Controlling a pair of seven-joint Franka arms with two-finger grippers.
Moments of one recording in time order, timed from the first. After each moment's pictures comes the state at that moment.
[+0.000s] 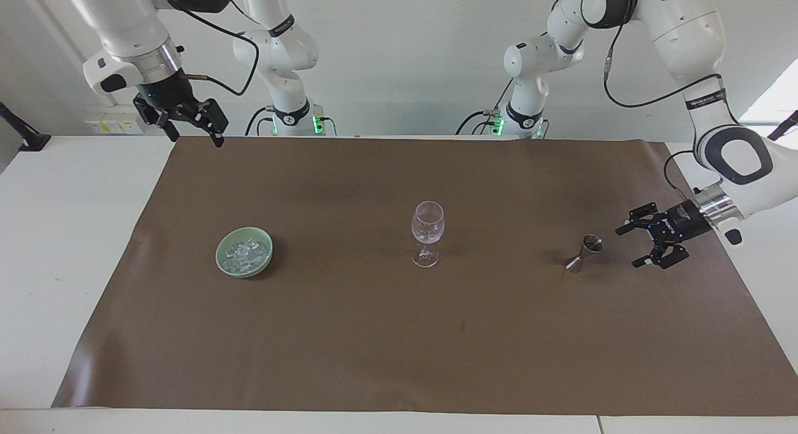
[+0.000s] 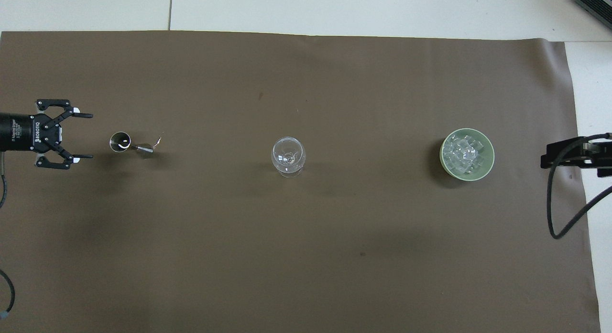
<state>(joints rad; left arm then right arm) 0.28 0.38 0.05 -1.76 -0.81 1.81 -0.81 -0.08 -0.09 0.02 -1.66 0.00 1.54 0.11</state>
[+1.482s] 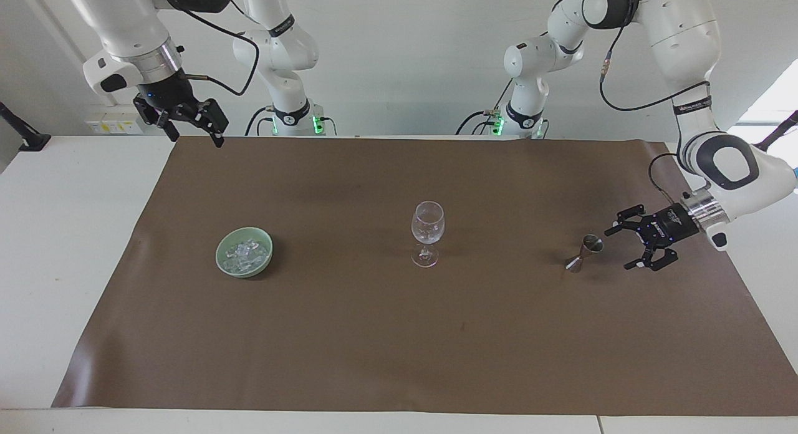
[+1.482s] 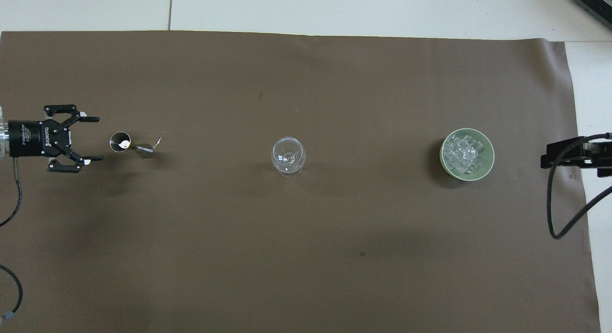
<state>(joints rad) 0.29 0.38 0.04 -1.81 -0.89 1.83 -0.91 -0.08 -0.09 0.02 -1.66 0.00 1.54 0.11</state>
